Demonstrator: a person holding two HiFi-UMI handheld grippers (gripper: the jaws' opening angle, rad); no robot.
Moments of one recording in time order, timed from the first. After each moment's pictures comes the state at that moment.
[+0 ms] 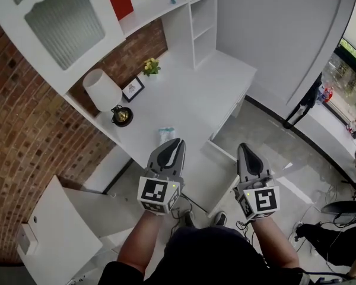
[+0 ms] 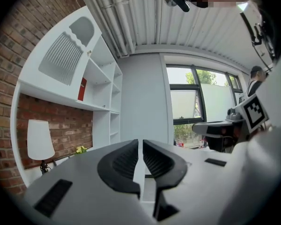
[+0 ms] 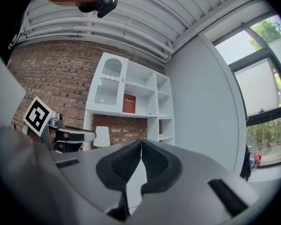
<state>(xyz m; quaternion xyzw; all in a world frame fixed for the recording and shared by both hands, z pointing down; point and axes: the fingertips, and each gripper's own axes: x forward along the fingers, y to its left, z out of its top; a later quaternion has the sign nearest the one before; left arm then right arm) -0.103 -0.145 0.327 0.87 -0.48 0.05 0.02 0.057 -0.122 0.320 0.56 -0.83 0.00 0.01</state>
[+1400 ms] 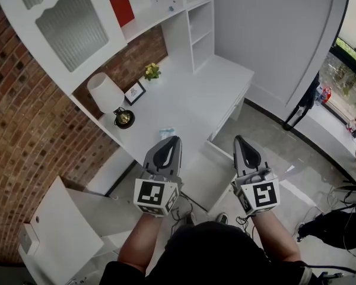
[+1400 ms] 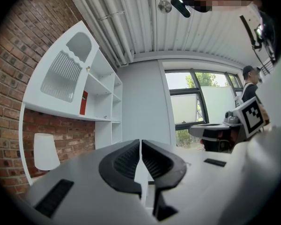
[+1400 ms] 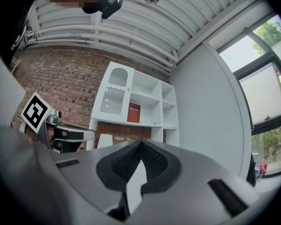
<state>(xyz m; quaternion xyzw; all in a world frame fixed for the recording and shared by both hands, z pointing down) -0.099 -0.113 0.279 0.87 -0.50 0.02 -0.01 0.053 -0.103 0.274 0.54 -0.84 -0.05 -0.03</state>
